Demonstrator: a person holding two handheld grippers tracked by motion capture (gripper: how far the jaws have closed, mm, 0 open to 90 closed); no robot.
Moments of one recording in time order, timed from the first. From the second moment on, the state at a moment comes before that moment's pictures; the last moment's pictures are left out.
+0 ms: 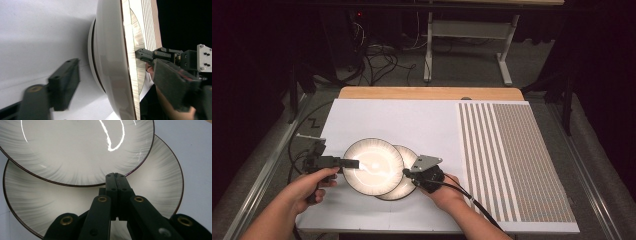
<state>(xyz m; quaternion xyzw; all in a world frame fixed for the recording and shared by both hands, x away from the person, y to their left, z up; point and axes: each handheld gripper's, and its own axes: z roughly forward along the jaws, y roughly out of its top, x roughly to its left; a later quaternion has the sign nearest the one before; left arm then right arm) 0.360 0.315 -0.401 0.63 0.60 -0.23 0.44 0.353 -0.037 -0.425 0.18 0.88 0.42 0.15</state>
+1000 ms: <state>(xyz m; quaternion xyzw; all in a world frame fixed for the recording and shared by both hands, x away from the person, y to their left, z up) 0.369 0.315 -0.396 0.62 0.64 -0.22 0.39 0.351 -0.036 -0.425 0.18 0.88 0.42 0.15</state>
